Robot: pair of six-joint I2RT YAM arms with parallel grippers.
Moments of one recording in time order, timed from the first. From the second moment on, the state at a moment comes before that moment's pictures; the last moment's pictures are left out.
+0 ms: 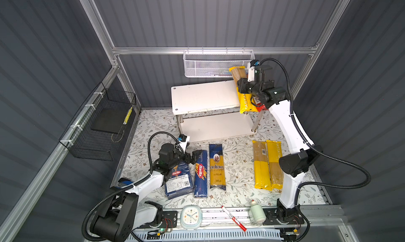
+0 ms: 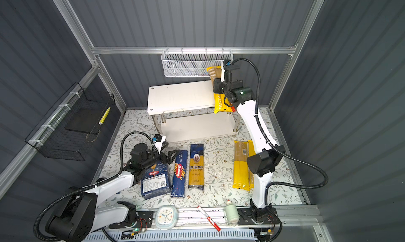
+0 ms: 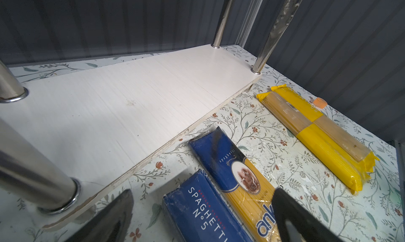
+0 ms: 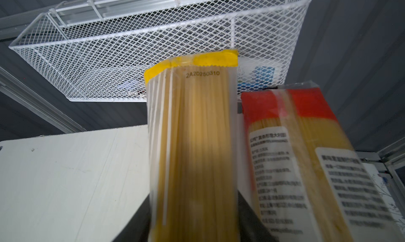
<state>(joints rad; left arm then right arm) -0.37 1.22 0.41 0.48 0.44 -0.09 0.36 1.97 2.36 -0.74 0.07 0.24</state>
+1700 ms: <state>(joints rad) -0.37 1.19 0.40 0.47 0.41 -0.09 0.46 1.27 1.62 -0.80 -0.20 0.28</state>
